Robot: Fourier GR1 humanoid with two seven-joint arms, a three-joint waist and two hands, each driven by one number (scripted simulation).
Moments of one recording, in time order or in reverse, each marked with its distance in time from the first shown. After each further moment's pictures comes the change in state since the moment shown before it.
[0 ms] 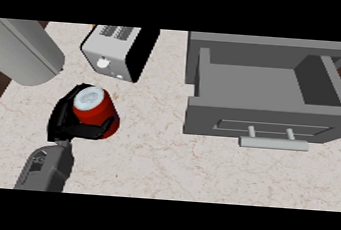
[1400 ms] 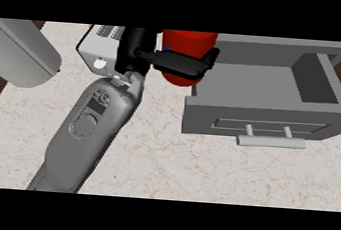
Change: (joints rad) left arm -0.573 -0.054 -0.410 -0.230 -0.039 0.460 0.612; right arm -0.018 -0.026 -0.039 -0.005 -0.049 0.002 0.017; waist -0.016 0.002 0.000
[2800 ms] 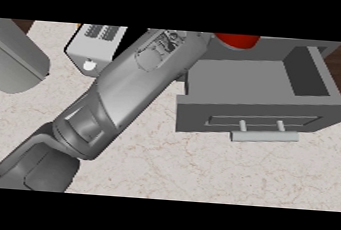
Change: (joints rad) left arm -0.599 0.000 -0.158 0.729 0.313 0.188 -0.139; right arm -0.090 0.012 0.038 0.048 0.065 -0.011 0.012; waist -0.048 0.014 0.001
